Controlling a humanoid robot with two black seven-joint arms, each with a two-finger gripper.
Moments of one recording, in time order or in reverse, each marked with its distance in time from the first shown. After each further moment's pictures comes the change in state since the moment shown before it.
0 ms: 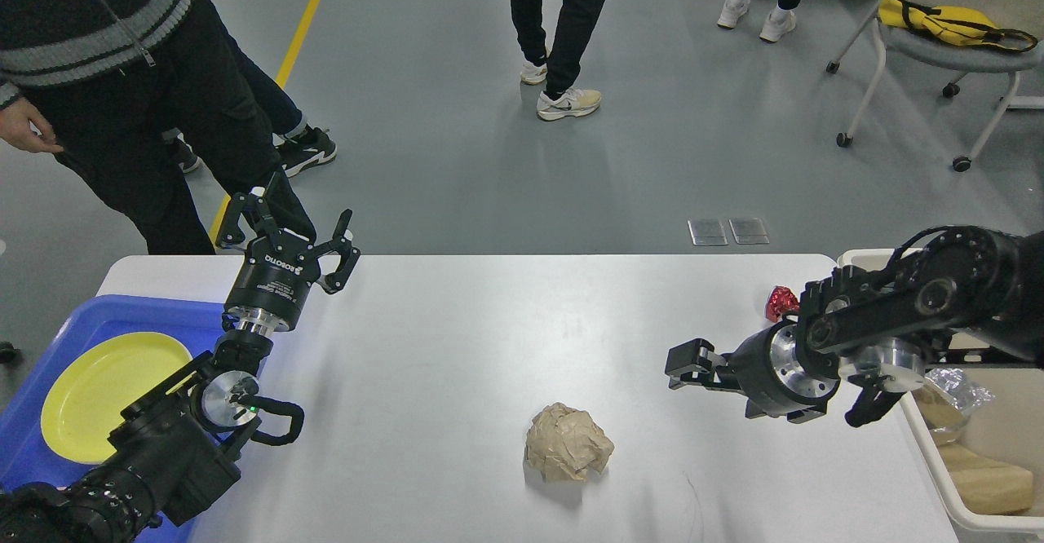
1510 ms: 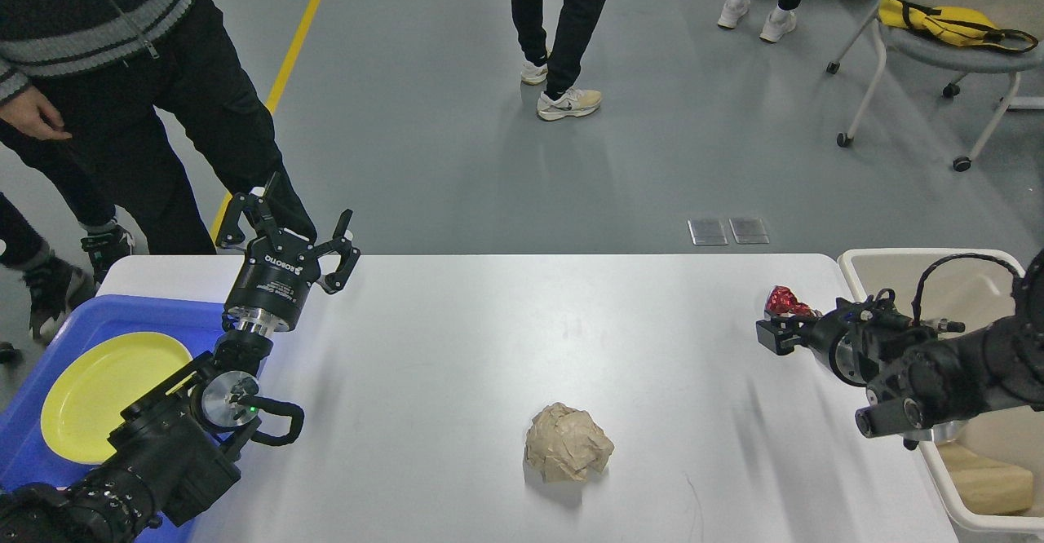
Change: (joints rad) left arm 0.000 0.000 0.000 0.000 0.000 0.000 0.000; right arm -0.451 0.090 -0.260 -0.565 -0.510 -0.570 0.019
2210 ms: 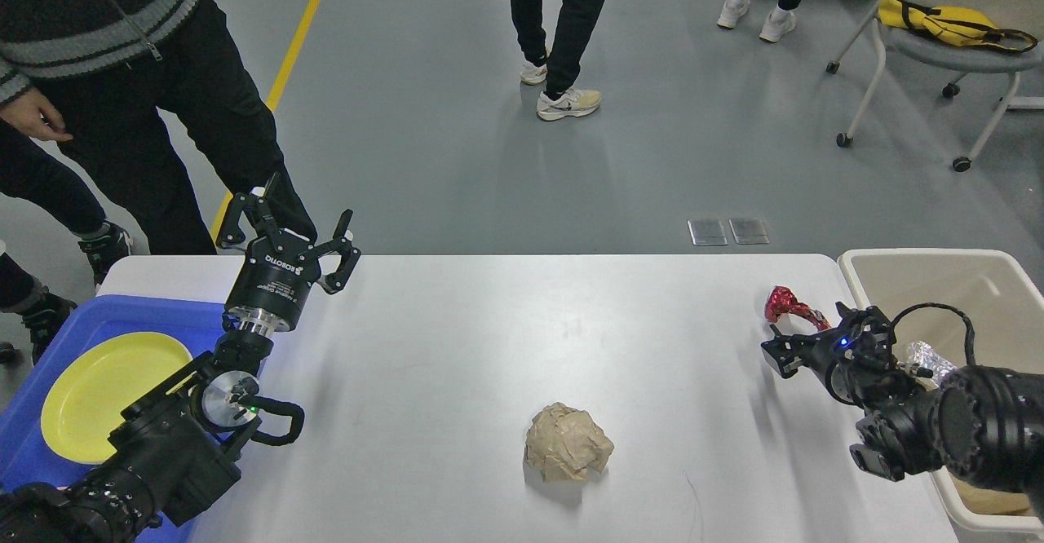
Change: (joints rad) left arm 0.000 0.000 0.000 0.000 0.000 0.000 0.000; right arm -0.331 0.123 -0.136 -0.492 0.025 0.005 0.005
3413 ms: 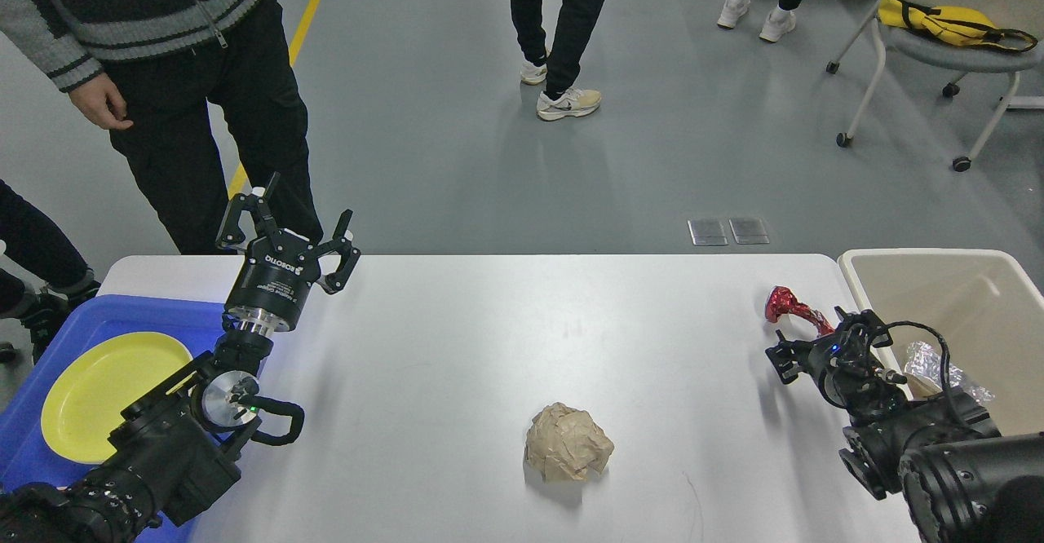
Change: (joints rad) left arm 0.000 0.000 0.000 0.000 0.000 0.001 0.000; right arm -0.155 0.075 -0.207 -0.305 0.195 0.166 -0.002
